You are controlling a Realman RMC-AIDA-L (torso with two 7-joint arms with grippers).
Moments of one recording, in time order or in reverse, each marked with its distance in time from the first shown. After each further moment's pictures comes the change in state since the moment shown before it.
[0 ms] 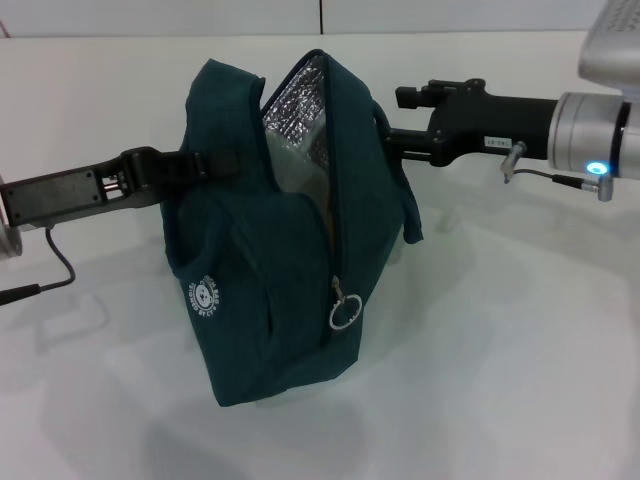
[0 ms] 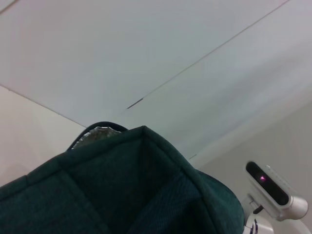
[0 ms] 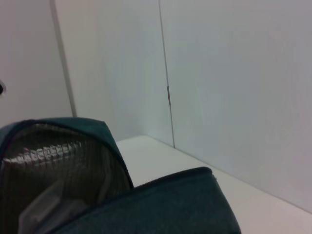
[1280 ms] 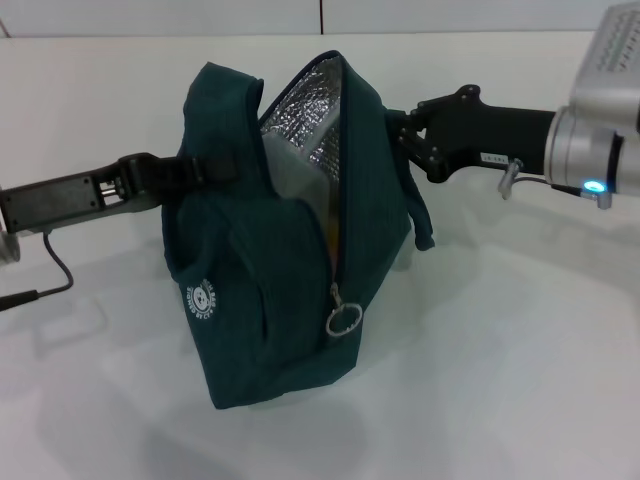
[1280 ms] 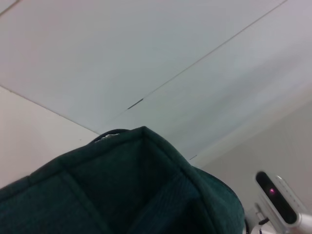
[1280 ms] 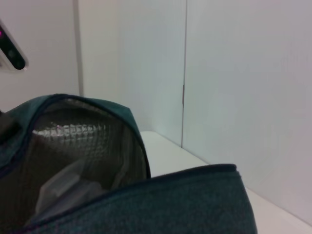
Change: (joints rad) left arm 0.010 0.000 0.001 -0.008 -0.003 0.001 0.019; right arm -0.083 0.000 -0.131 -0.106 0.086 0.049 -0.121
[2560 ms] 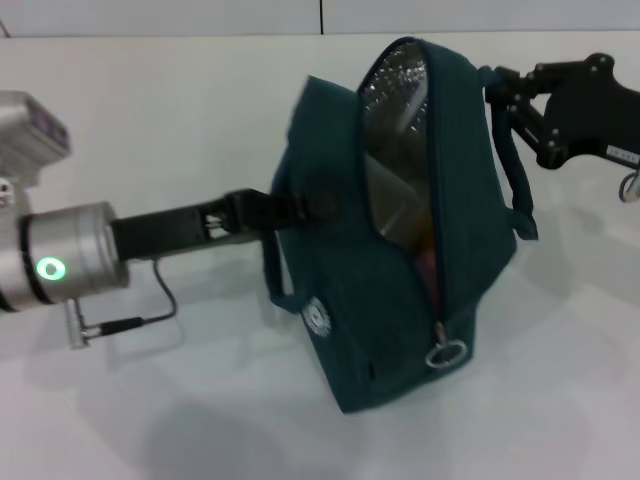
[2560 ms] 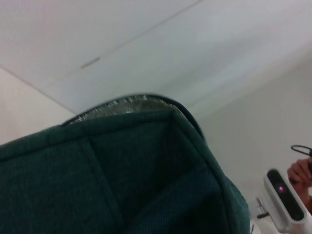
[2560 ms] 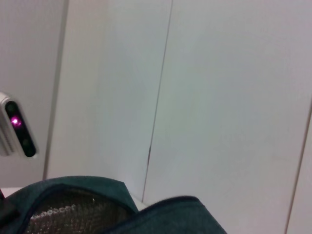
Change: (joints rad) left arm -0.136 -0.014 0.022 -0.339 0.010 -0.008 0.175; right arm -0.330 -0.027 0.089 -0.341 0.085 -0.140 -0.105
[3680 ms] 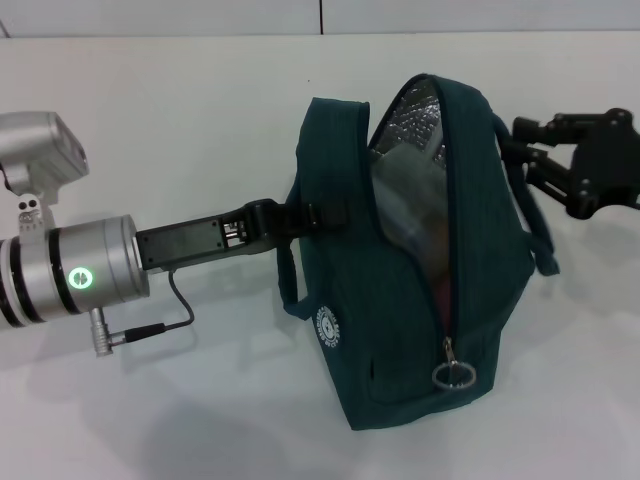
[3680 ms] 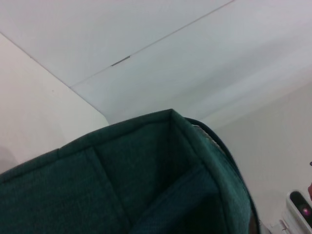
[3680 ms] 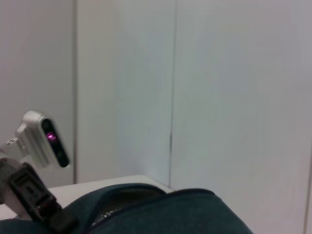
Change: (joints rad) left arm -0.008 -0.005 0.042 -0.078 -0.026 -0.108 0.031; right arm -0.002 0.004 0.152 0.108 -0.122 -0.202 0.072
